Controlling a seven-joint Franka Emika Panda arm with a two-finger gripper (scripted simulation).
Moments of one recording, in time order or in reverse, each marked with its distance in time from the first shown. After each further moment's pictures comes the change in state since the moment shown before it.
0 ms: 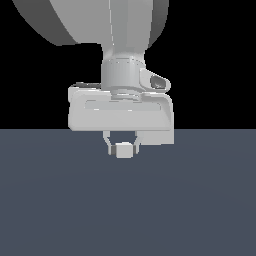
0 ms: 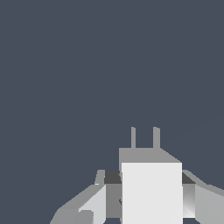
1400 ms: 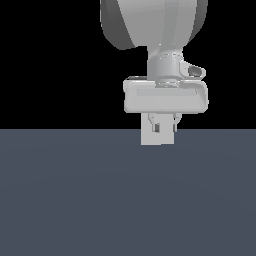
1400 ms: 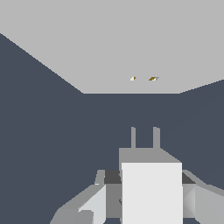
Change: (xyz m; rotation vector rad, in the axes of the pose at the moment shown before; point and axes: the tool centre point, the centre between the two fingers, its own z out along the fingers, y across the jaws) arm 0.044 0.110 -0.043 -0.007 0.000 0.184
